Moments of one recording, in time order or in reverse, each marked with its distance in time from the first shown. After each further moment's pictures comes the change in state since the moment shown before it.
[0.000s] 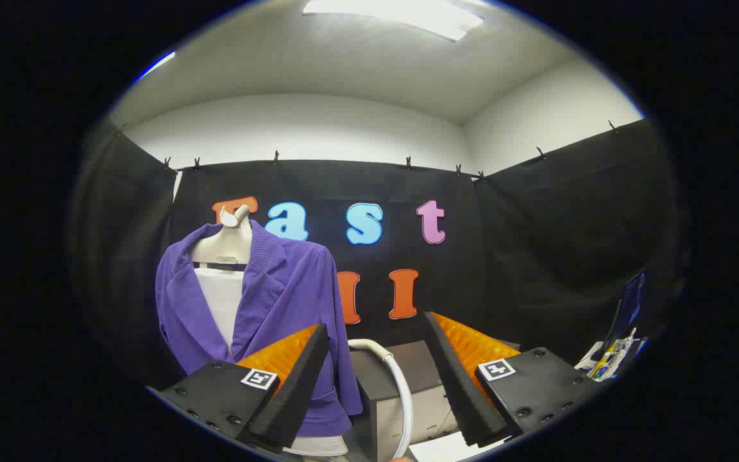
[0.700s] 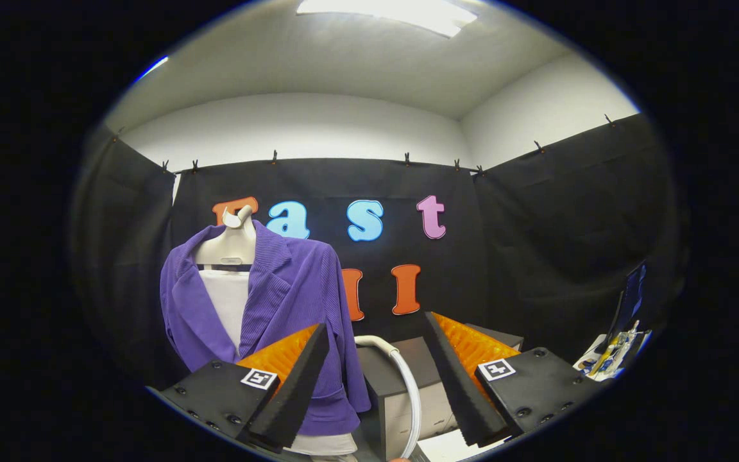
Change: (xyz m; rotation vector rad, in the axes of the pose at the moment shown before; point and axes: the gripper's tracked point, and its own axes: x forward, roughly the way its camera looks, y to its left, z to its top) arm -0.005 0.010 0.000 0.027 0.016 -0.005
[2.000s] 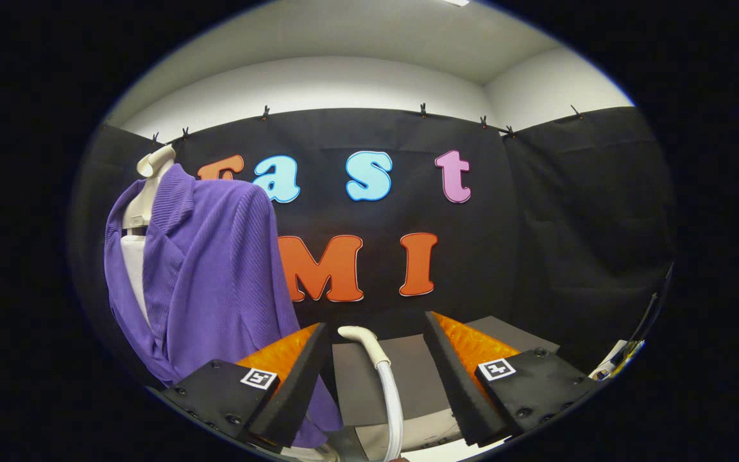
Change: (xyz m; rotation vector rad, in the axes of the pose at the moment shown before) arm 0.245 -0.052 -0.077 -0.028 0.178 0.110
